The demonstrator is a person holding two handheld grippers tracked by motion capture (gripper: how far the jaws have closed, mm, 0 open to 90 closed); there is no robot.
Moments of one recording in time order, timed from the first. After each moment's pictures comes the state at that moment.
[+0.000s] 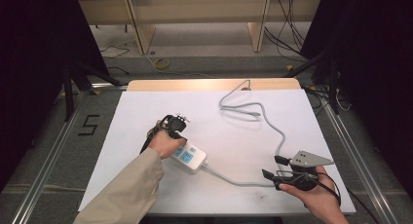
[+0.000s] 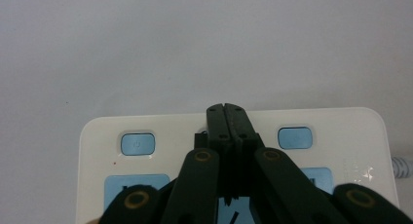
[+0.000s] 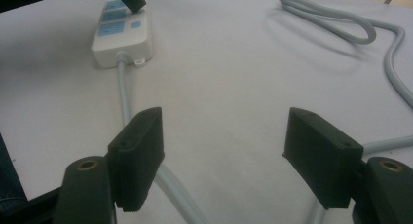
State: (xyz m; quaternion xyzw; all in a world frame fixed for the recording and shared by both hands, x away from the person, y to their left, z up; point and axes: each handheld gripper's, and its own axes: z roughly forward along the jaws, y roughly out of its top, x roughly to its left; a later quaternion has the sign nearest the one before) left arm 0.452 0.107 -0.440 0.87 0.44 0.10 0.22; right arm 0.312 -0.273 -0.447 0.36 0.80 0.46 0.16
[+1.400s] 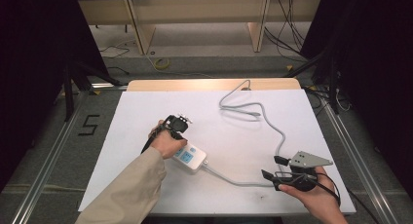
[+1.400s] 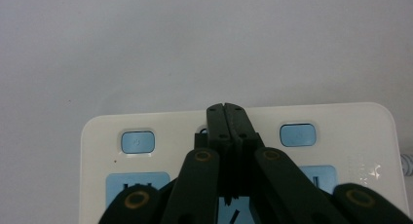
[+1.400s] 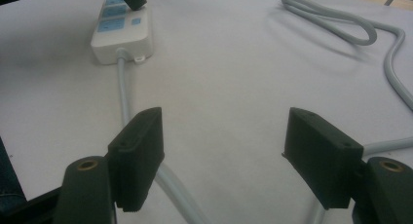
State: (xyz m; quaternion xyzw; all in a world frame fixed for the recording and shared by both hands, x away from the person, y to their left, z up) left arm 0.451 0.101 -0.440 0.87 0.43 0.11 0.20; right arm 0.312 -0.271 -0.447 0.36 0.80 0.45 0.17
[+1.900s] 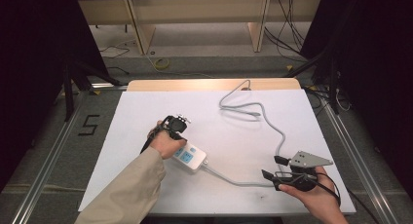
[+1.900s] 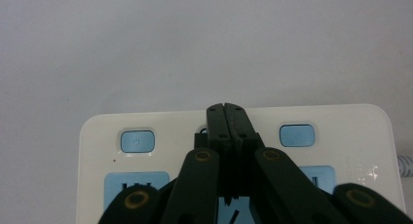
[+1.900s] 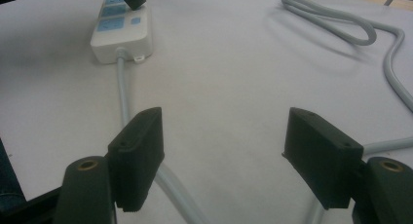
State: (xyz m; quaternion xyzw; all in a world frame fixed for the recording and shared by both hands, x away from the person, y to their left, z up) left arm 0.450 0.105 -0.441 0.87 0.44 0.11 0.21; right arm 0.312 -0.271 -0.447 0.36 0.80 0.45 0.17
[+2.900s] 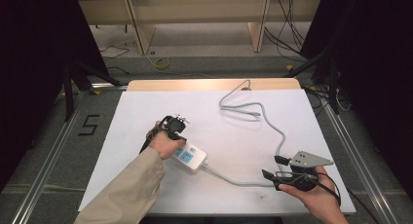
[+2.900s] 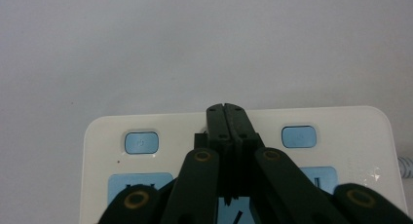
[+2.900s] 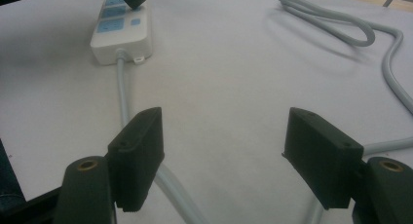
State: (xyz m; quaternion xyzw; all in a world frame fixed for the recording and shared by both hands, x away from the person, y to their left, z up) left arm 0.448 0.109 -0.441 0.87 0.43 0.12 0.23; right arm 0.312 -0.272 -0.447 0.36 0.80 0.45 0.17
